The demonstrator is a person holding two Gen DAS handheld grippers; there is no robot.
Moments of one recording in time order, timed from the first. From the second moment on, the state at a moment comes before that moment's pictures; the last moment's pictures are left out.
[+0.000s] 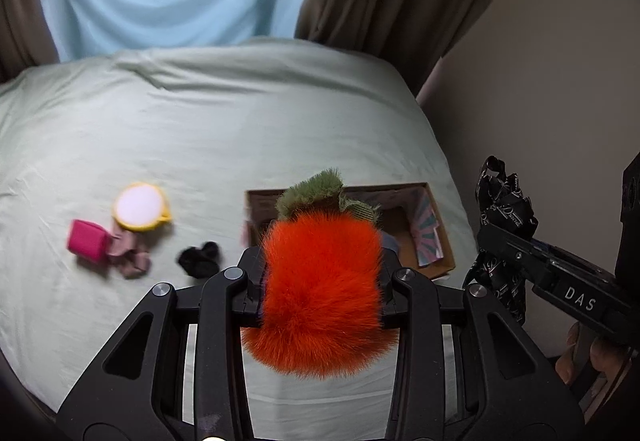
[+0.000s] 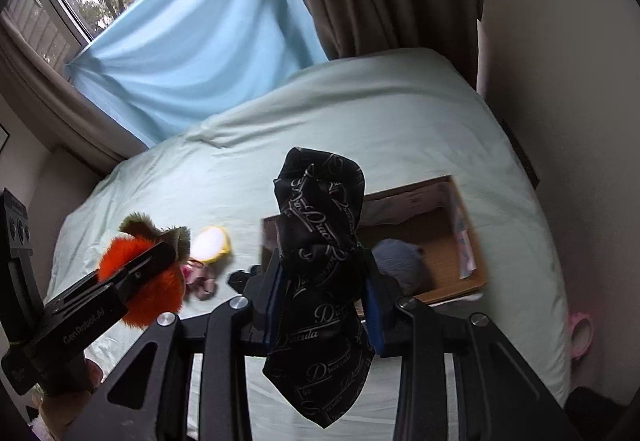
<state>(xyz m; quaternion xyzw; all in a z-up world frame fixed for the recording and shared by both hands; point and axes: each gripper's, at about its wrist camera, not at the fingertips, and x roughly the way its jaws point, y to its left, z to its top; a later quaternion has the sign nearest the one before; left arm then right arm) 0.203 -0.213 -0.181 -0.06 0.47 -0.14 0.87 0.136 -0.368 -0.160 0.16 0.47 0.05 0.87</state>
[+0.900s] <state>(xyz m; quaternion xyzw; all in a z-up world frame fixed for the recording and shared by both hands) 0.311 -0.314 -0.366 -0.03 0.61 -0.13 0.78 0.254 -0.444 -0.334 0.11 0.60 0.07 0.79</state>
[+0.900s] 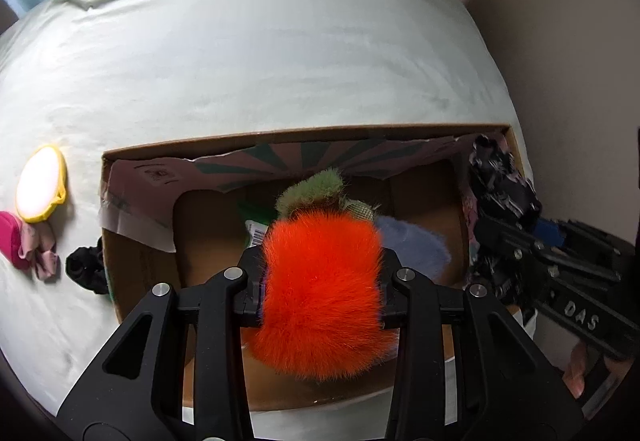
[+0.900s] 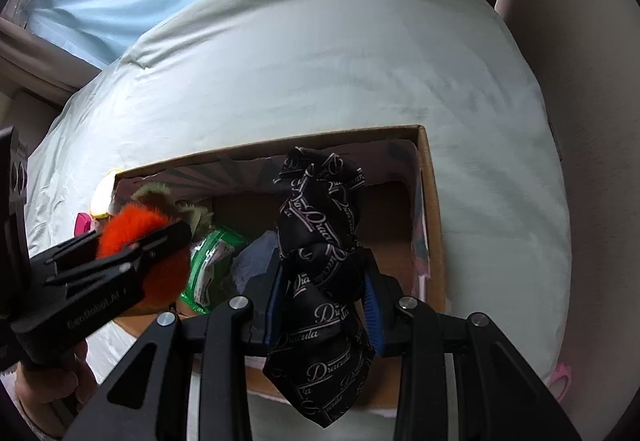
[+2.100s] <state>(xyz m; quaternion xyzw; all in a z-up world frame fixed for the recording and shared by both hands) 0.207 -0.242 -0.199 -0.02 0.51 -0.12 0.85 0.182 -0.418 -0.184 0.11 0.50 0.06 0.86</state>
